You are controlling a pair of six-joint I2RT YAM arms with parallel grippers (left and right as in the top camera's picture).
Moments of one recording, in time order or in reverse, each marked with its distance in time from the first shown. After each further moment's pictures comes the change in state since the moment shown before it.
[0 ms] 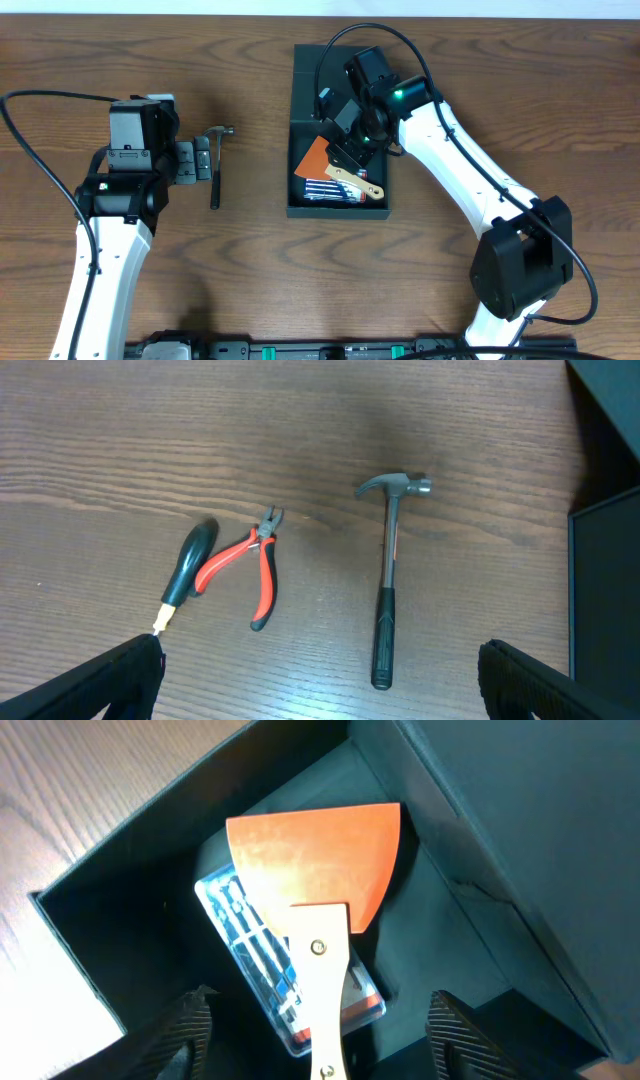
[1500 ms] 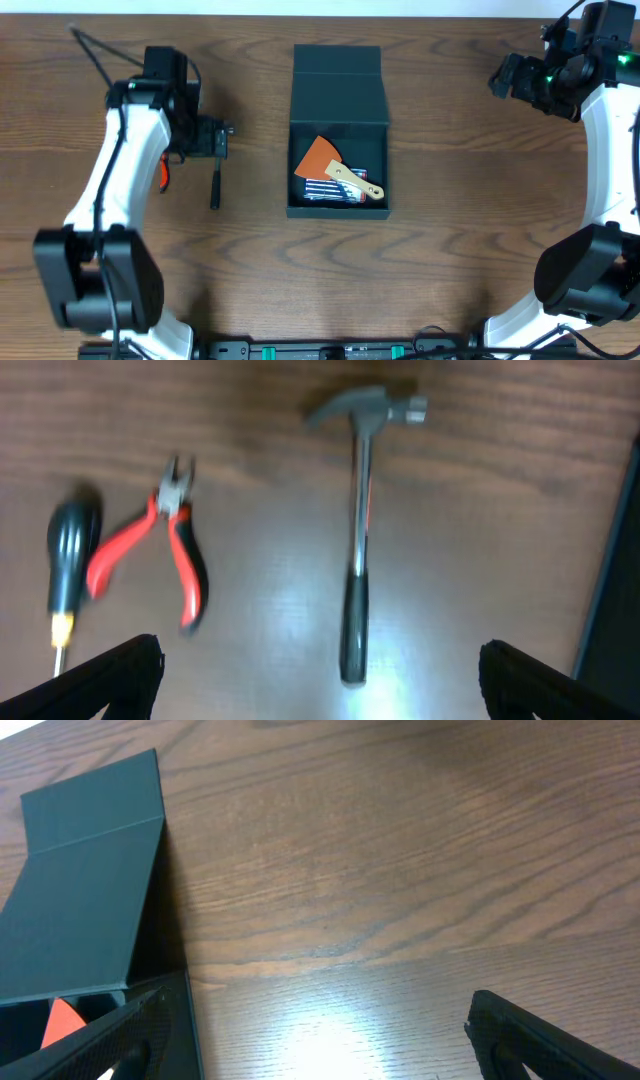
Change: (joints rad) left arm 0.000 0.565 0.399 -0.272 0.100 0.028; right arm -0.708 -0.082 0.150 -0.048 0.001 0.513
